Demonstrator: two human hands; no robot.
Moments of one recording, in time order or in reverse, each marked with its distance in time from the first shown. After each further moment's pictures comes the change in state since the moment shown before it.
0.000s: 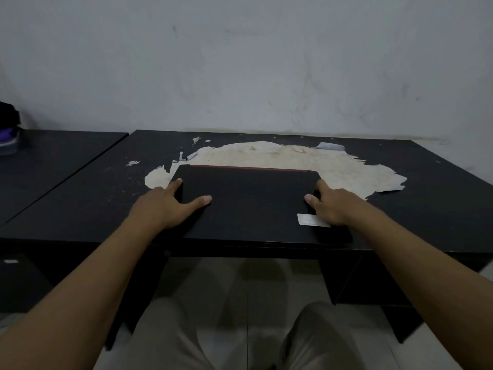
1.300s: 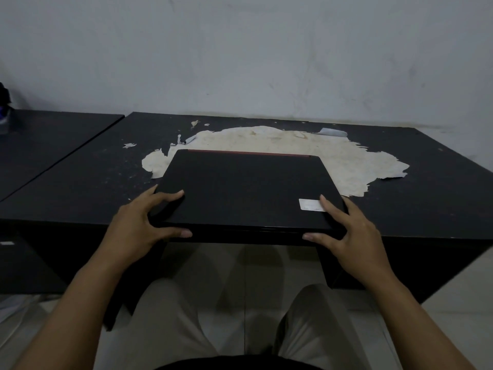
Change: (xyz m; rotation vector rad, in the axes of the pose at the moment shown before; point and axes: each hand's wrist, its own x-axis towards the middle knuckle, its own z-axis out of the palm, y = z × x) left_hand -0.062 -0.054 0.031 -0.467 0.198 0.360; right_hand -0.087 0.034 0.082 0.488 0.479 -0.265
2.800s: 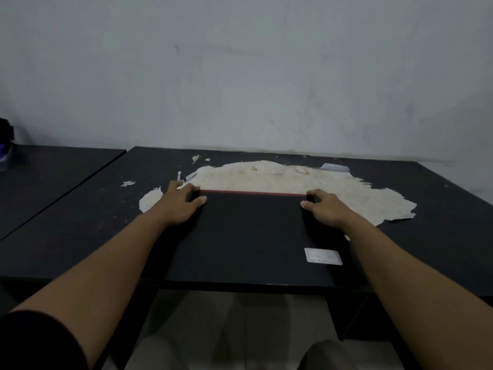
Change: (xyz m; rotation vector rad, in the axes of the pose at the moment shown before) left_hand 0.188 -0.020 0.034 0.203 -0.181 -0.161; right_hand 0.197 0.007 0.025 0.043 -0.307 0.365
